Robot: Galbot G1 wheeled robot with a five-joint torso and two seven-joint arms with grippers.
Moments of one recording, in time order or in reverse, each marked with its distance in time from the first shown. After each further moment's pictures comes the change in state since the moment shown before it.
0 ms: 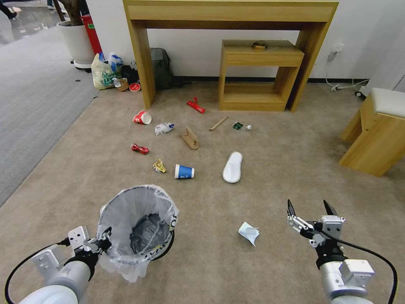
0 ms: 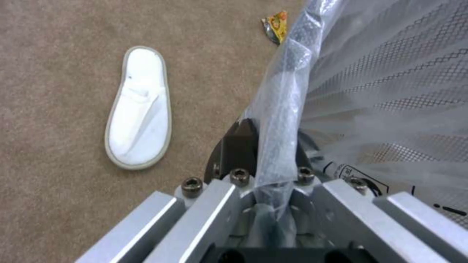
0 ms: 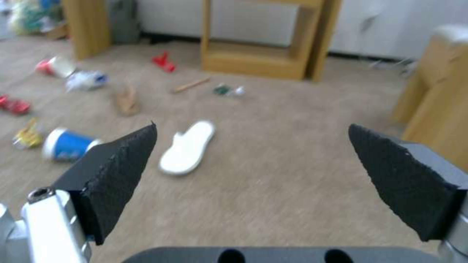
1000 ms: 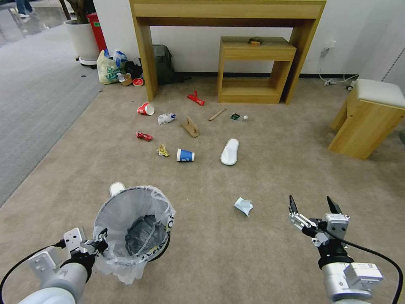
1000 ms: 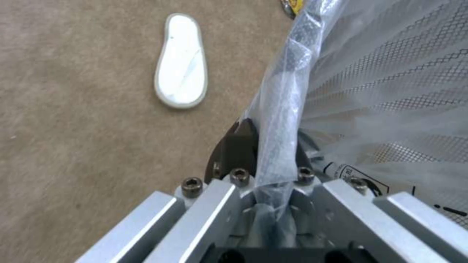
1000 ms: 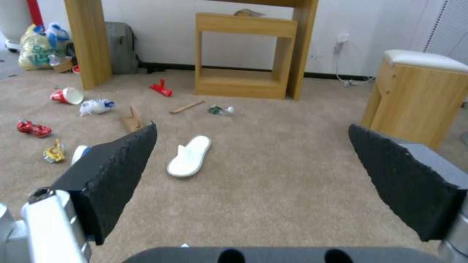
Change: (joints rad) left arm 0.016 -0.005 0.001 -0.012 0.002 -0.009 -0.022; right arm -0.051 0.093 -0.029 0.103 -0.058 0.061 0.042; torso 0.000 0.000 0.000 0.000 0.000
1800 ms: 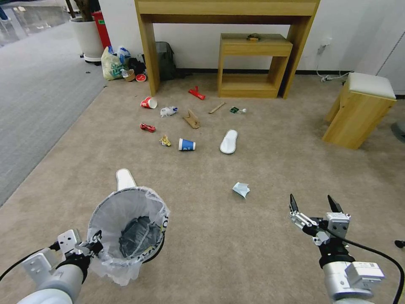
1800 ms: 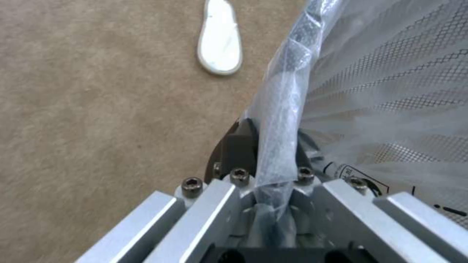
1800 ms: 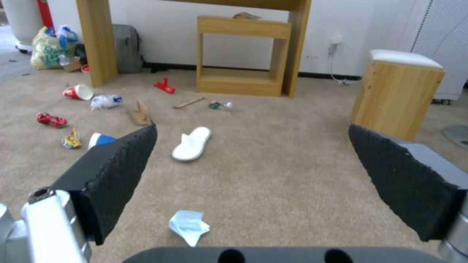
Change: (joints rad) left arm 0.009 0.005 -0.015 -0.005 -0.001 -0.007 -0.033; right arm 0.001 -0.007 0.005 0.008 0.009 -0.001 0.002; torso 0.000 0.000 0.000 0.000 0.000
